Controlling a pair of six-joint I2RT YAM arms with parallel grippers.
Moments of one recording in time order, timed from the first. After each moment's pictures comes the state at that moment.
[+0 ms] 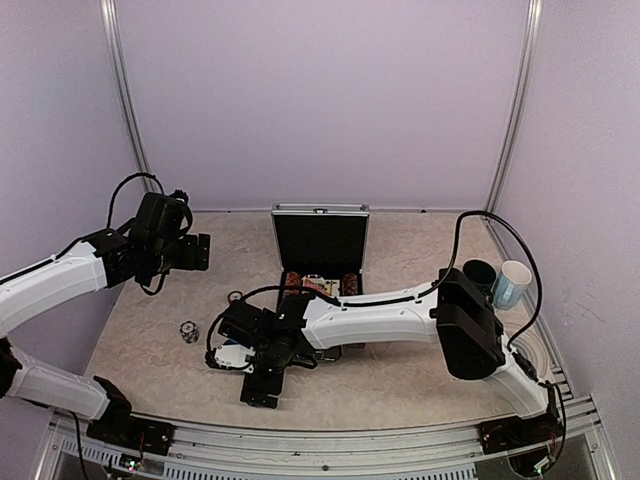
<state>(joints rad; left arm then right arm) -0.55 1.21 0.95 -0.43 -0.55 -0.24 1.31 2.40 2.00 -0.74 -0.06 -0.21</state>
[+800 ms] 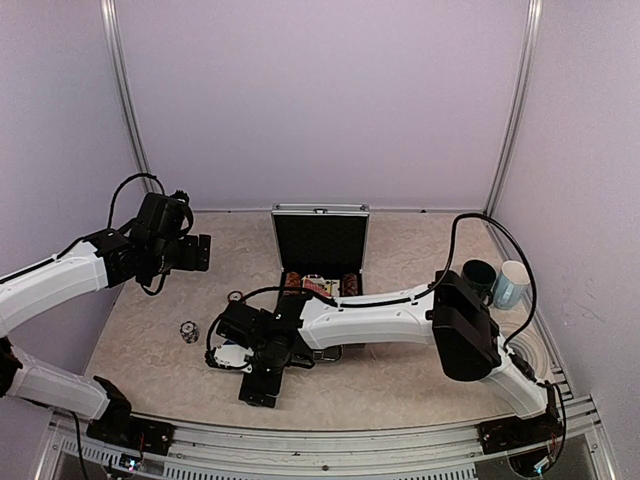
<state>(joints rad) -0.55 1.22 0.95 -0.43 -0.55 -0.24 1.31 2.43 2.04 -0.77 -0.05 -0.18</state>
